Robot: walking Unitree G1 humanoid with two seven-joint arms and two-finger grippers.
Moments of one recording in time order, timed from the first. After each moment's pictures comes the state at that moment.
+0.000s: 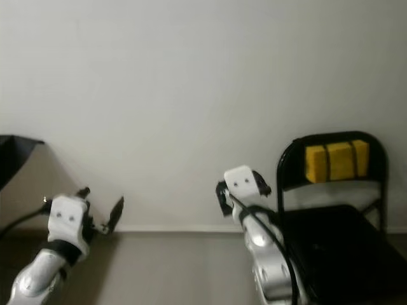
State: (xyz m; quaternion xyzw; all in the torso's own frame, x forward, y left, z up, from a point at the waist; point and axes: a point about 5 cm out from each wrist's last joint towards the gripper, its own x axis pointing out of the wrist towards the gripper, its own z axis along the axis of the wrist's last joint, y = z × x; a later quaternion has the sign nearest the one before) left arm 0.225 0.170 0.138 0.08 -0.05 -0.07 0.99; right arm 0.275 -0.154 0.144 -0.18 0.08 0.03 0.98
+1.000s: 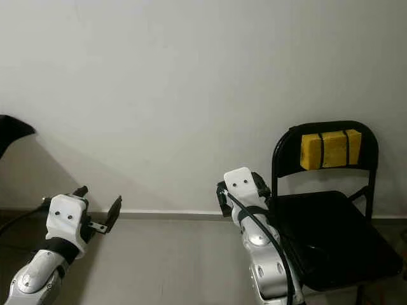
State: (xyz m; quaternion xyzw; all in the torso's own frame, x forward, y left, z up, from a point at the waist) left arm 0.228 0.170 0.135 0.08 -0.05 -0.07 0.99; right arm 0.277 -0.162 0.141 -0.19 0.09 0.01 0.98
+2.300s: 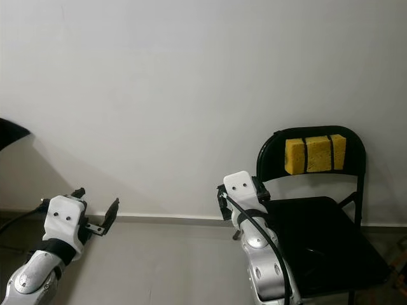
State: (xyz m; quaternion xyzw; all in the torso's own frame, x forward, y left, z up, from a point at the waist) left arm 0.228 0.174 0.130 0.09 -0.04 -0.07 0.99; right arm 0.277 -0.164 0.135 -0.20 0.10 0.00 0.97
